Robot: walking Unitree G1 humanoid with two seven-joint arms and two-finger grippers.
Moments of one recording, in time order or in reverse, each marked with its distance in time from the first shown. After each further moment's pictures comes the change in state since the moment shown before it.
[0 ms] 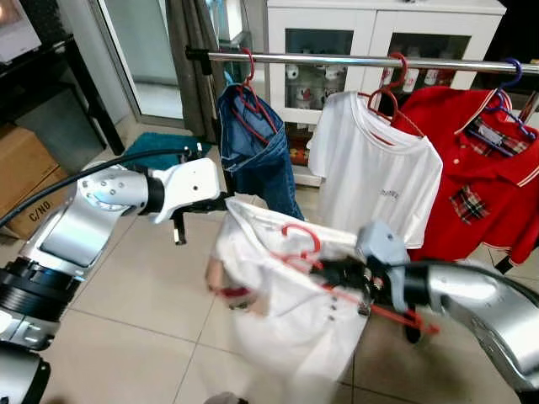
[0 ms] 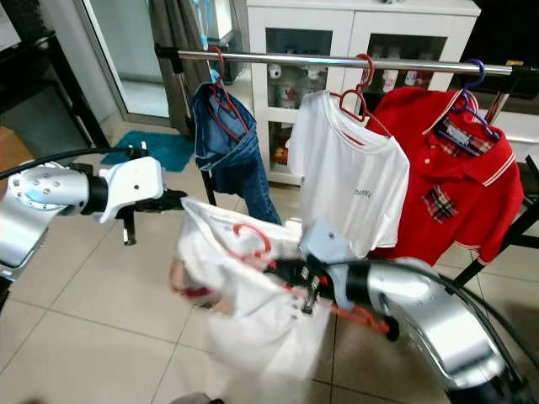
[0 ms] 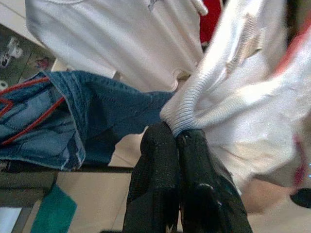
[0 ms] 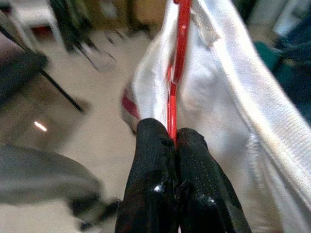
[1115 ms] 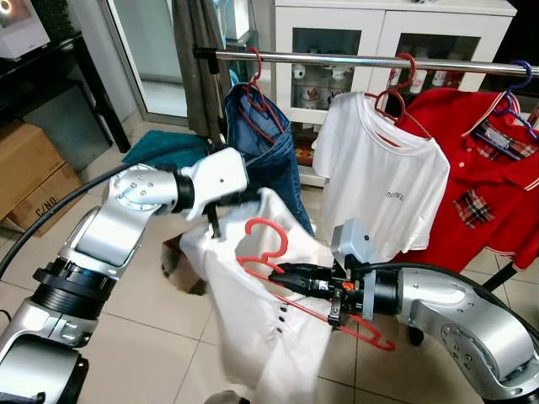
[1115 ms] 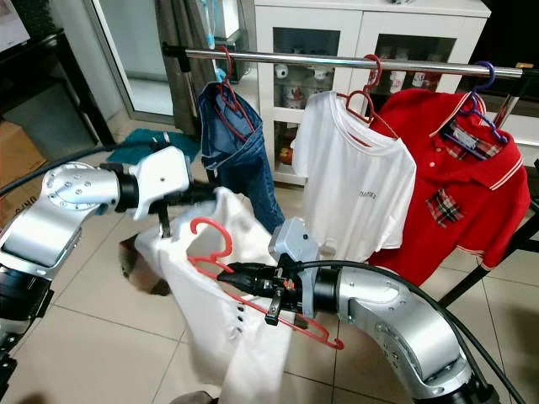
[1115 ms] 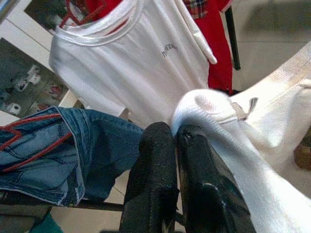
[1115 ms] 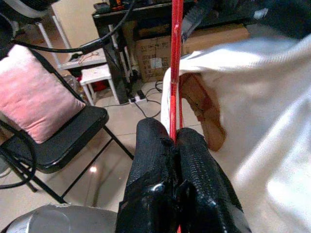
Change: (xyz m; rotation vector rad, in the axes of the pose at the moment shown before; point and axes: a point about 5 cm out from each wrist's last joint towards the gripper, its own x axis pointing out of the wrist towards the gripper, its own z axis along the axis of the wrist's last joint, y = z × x) left arm 0.023 0.000 0.024 -0.060 -0.163 0.068; right arm 0.022 0.036 0.023 0.201 -0.257 0.195
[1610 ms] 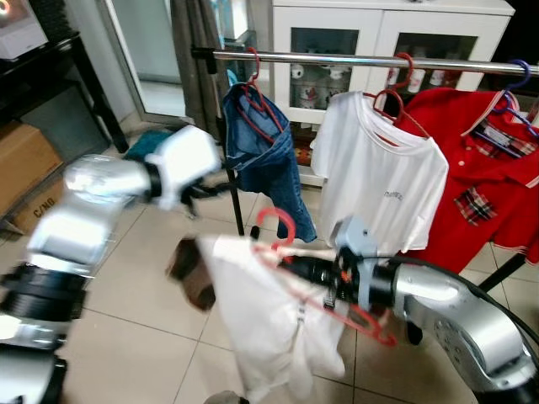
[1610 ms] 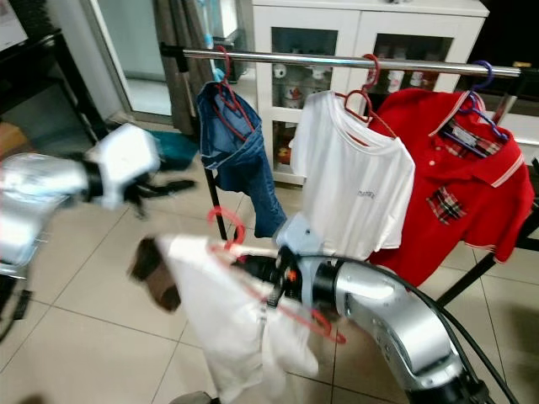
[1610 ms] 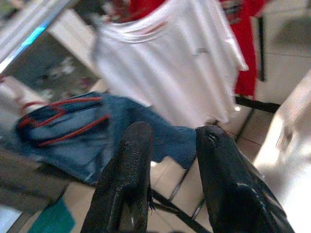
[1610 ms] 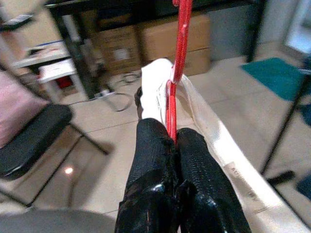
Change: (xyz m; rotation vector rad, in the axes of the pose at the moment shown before) left arm -0.043 0.020 -0.006 -0.079 -0.014 0.147; right arm 0.000 -0.022 -0.008 0.019 0.031 -0.199
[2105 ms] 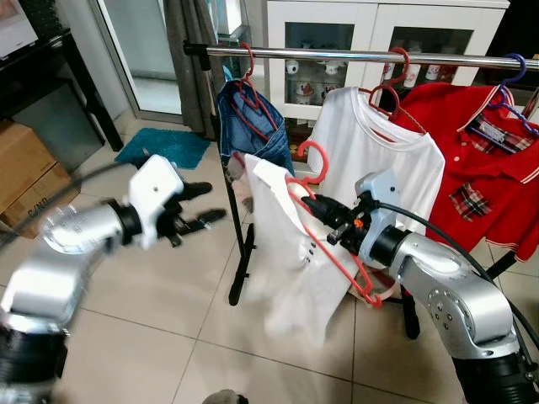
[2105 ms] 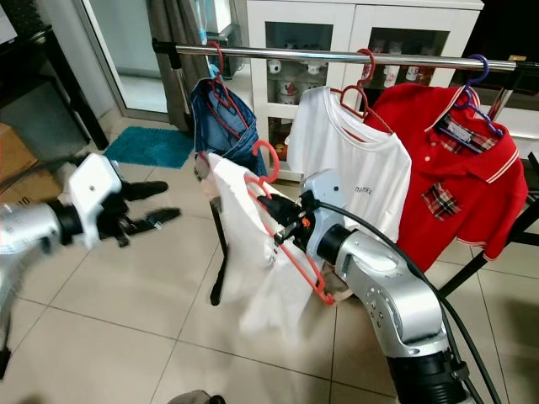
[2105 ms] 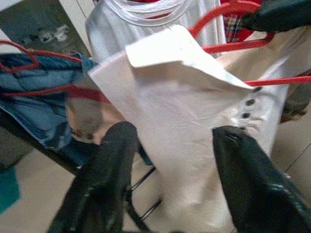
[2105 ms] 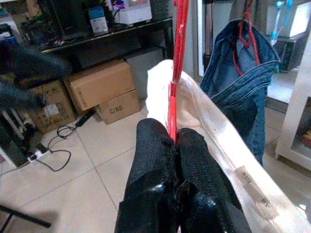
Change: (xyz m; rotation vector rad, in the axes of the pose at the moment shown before) left arm -0.013 -0.050 -0.034 -0.293 -0.026 0.052; right arm 0.003 -0.033 0.027 0.076 -0.203 -0.290
